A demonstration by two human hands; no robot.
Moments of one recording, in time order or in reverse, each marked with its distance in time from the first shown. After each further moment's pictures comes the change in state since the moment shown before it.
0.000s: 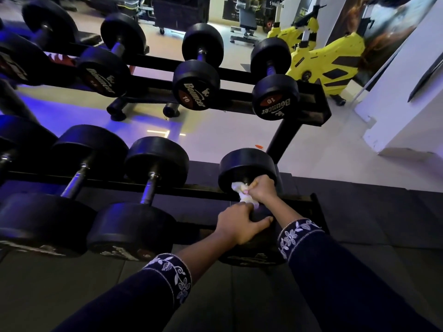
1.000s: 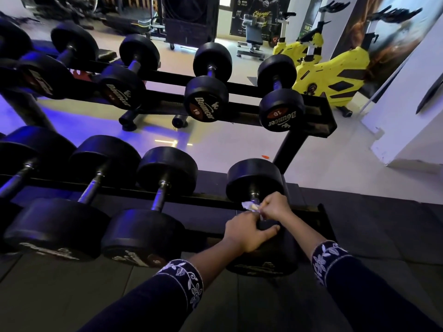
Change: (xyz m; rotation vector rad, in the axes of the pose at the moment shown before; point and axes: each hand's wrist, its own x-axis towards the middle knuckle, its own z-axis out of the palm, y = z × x) left_hand -0.004 0.002 -0.005 -0.047 -0.001 -0.005; right_hand -0.012 0.019 -0.008 -0.061 -0.073 0.010
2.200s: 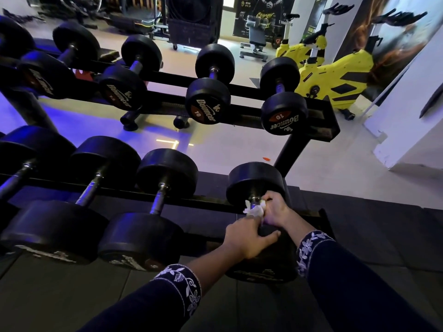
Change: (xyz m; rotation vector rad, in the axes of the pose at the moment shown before) left_hand 0.003 0.000 0.002 0.032 0.013 0.015; right_hand 0.021 -0.002 0.001 1.078 -0.486 0.321
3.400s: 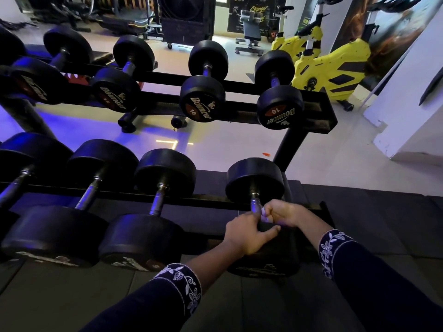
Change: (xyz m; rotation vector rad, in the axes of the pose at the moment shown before) left_hand 0.000 -0.001 0.001 -0.036 -0.022 -0.011; right_hand -0.018 0.003 -0.017 -0.456 -0.027 0.109
